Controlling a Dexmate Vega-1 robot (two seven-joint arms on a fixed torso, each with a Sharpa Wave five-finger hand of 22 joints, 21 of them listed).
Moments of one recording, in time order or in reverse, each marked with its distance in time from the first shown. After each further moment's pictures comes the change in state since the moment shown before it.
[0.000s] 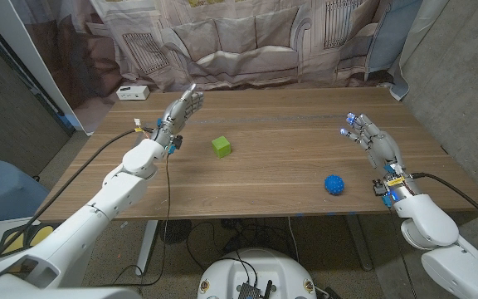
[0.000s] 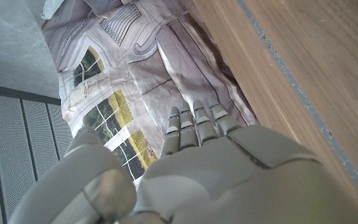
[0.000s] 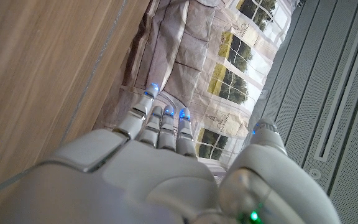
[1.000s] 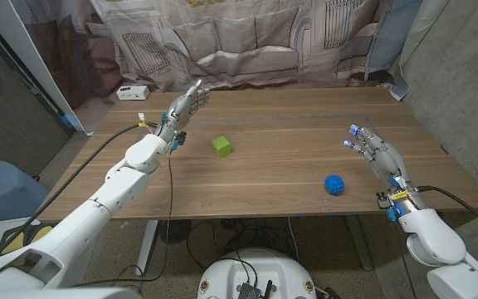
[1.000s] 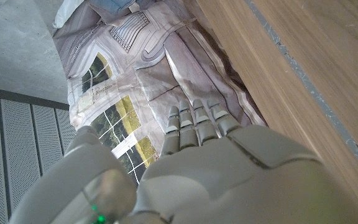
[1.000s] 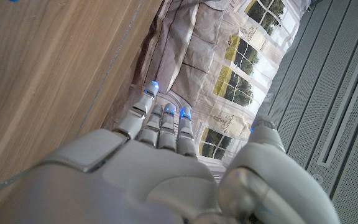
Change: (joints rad) left arm -0.027 -0.006 0.012 -0.010 -0.008 0.015 -0.021; left_hand 0.000 0.000 0.004 -0.004 0.000 0.016 0.005 0.000 0.000 0.018 -0.007 0.000 0.000 0.005 -0.005 -0.005 0.000 0.000 0.000 -0.008 0.000; right arm -0.064 0.050 0.035 0.006 -0.075 0.026 0.004; right_hand 0.029 -0.005 0.006 -0.006 0.000 0.021 -0.014 0.004 0.005 0.023 -0.013 0.000 0.005 0.023 -0.012 0.000 -0.005 0.027 0.009 0.000 0.000
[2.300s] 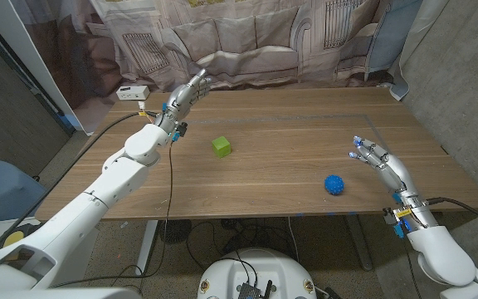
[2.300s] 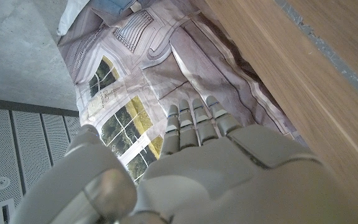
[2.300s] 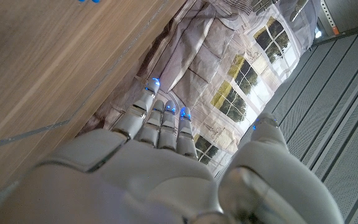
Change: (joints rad) left arm -0.006 0.035 -0.010 -0.109 0.048 0.072 0.058; left_hand 0.011 0.011 0.009 -0.008 -0.004 0.014 -0.011 0.000 0.000 0.012 -0.012 -0.008 0.000 0.005 -0.005 -0.003 0.000 0.011 -0.011 -0.006 0.000; right arm -0.078 0.055 0.068 0.025 -0.281 0.064 -0.067; right_hand 0.016 -0.002 0.000 0.000 -0.004 0.007 -0.018 -0.004 0.000 0.045 -0.020 0.000 0.000 0.055 -0.020 0.009 0.003 0.048 -0.012 0.000 0.000
